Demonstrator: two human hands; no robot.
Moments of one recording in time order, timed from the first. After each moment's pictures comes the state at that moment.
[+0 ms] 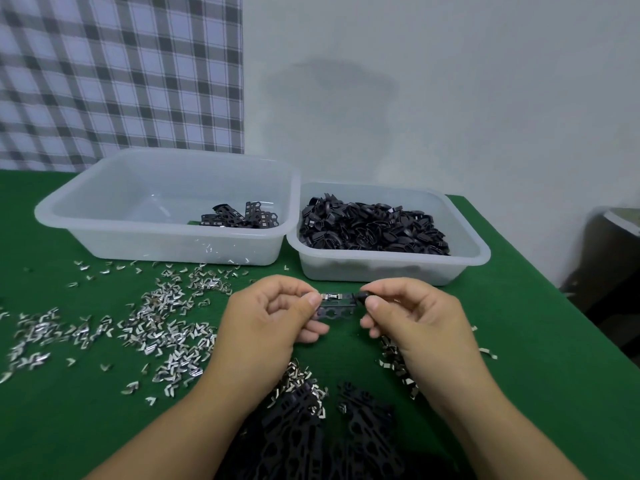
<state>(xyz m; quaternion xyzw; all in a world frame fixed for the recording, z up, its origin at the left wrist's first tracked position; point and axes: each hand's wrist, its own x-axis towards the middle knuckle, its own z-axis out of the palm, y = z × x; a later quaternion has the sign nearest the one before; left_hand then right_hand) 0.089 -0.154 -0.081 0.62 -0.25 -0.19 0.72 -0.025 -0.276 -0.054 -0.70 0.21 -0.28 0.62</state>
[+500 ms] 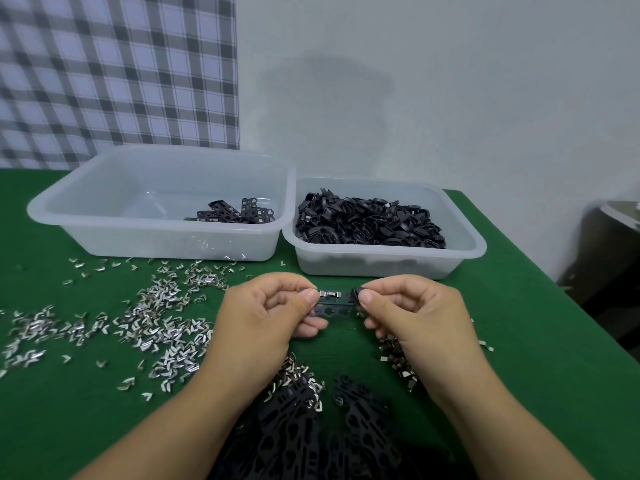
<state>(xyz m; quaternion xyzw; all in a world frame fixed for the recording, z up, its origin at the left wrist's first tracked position) 0.087 -0.153 -0.079 0.60 -0.26 -0.20 0.73 -0.027 -0.276 -0.051 -0.69 0.24 -0.28 0.62</state>
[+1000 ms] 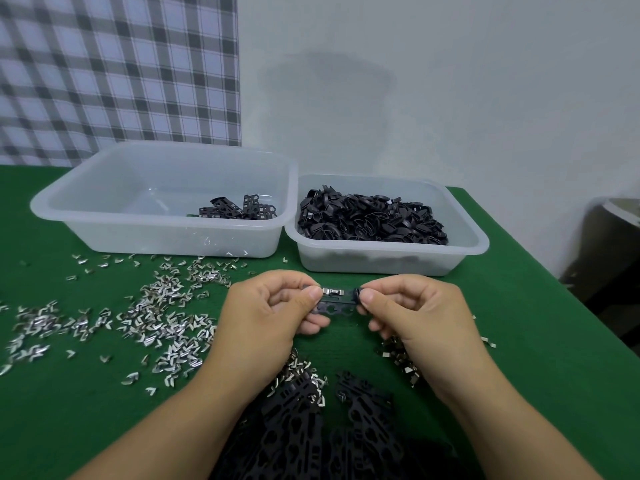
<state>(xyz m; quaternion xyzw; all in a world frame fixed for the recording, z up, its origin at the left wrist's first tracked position) 0.086 -0.153 -0.079 0.61 -0.26 -0.20 0.72 -0.028 -0.277 -0.052 -0.71 0.24 -0.25 0.62</state>
